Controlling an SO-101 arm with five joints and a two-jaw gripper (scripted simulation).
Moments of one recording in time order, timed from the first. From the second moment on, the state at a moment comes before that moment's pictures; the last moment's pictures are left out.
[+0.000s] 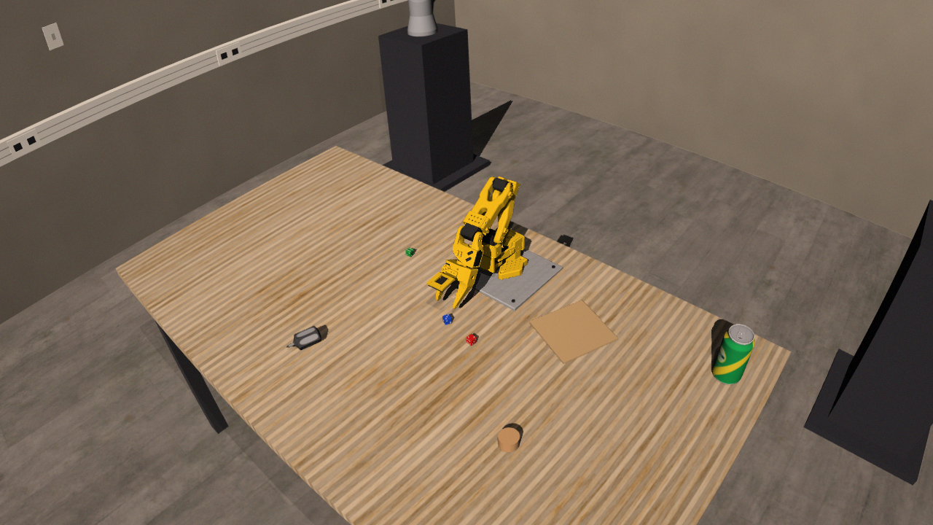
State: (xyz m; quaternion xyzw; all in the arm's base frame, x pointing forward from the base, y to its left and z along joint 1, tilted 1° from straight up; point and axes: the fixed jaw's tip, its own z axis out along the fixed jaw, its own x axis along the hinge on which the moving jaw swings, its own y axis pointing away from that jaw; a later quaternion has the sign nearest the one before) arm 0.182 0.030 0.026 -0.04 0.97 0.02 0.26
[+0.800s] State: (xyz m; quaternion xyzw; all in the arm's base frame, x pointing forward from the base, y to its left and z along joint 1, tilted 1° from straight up) arm 0.182 0.031 0.026 -0.04 0.97 0.02 0.26
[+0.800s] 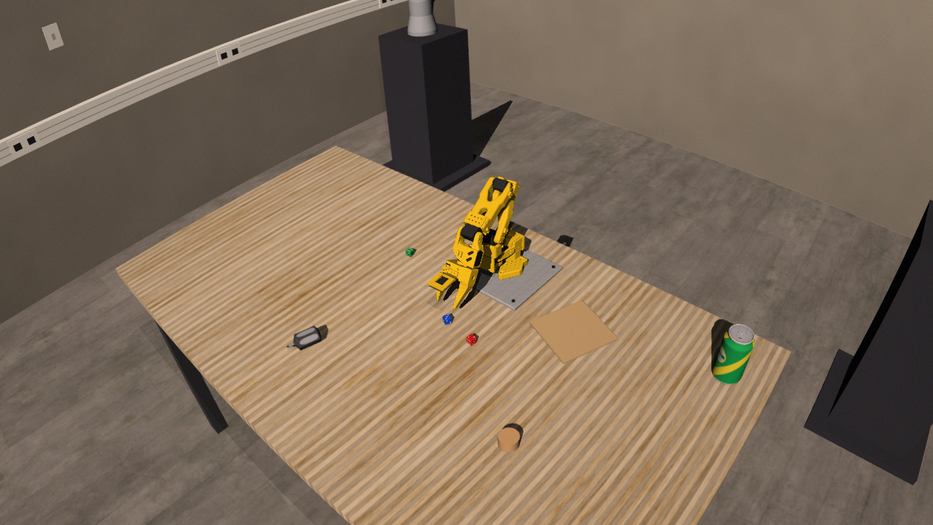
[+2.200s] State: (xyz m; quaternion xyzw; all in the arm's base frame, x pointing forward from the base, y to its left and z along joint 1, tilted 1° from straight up) arm 0.190 0.103 0.025 -0.20 0.95 0.06 0.24
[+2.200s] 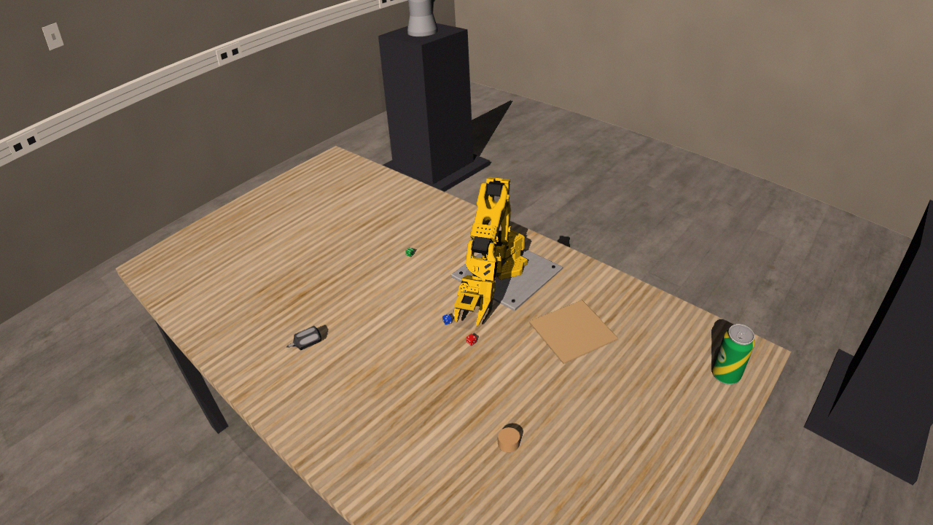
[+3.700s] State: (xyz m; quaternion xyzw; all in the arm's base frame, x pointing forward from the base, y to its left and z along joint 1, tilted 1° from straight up) arm 0.194 0.105 0.026 -0.20 0.95 0.07 0.25
